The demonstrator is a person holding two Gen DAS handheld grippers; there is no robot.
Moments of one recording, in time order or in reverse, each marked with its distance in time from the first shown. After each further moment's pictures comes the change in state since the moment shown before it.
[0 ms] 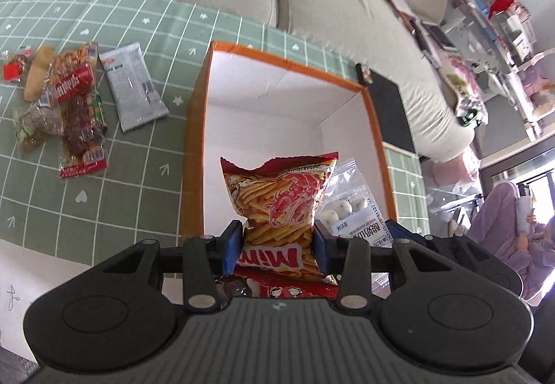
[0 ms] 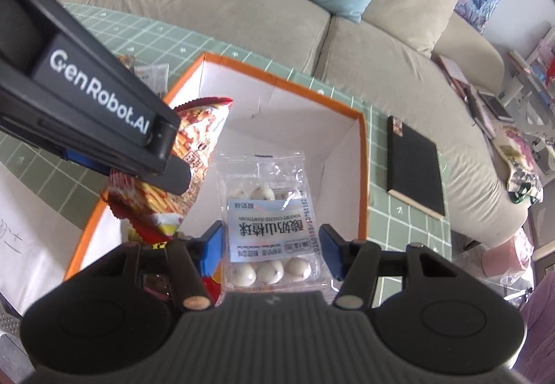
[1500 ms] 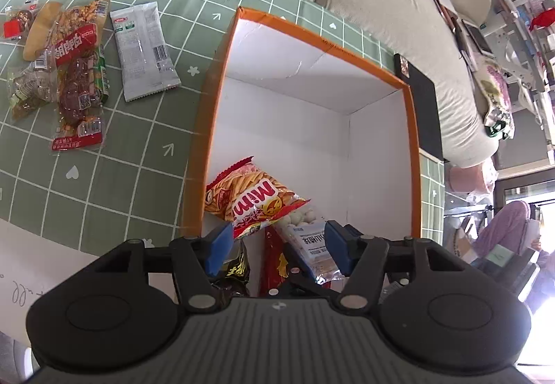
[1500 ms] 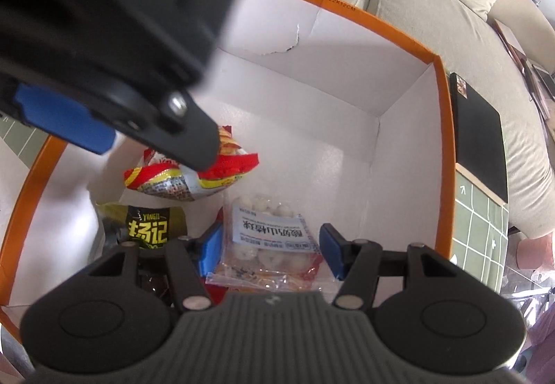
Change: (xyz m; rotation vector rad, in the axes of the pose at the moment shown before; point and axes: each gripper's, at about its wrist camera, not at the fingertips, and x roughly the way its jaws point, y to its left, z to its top) left arm 0.026 0.008 0.019 -0.136 0.090 0.033; right arm 0.083 -0.010 0.002 -0.062 0.172 0.137
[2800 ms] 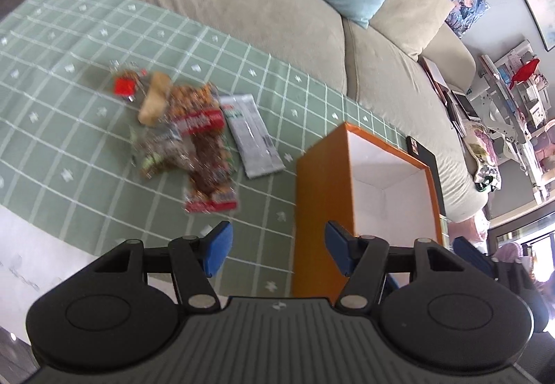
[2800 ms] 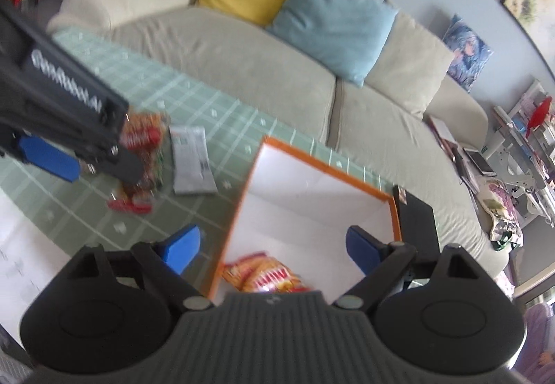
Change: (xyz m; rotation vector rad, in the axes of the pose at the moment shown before) left arm -0.110 0.132 -0.009 0.023 -0.283 -0.026; right arm -0.124 0.131 0.024 0.023 -0.380 -0.243
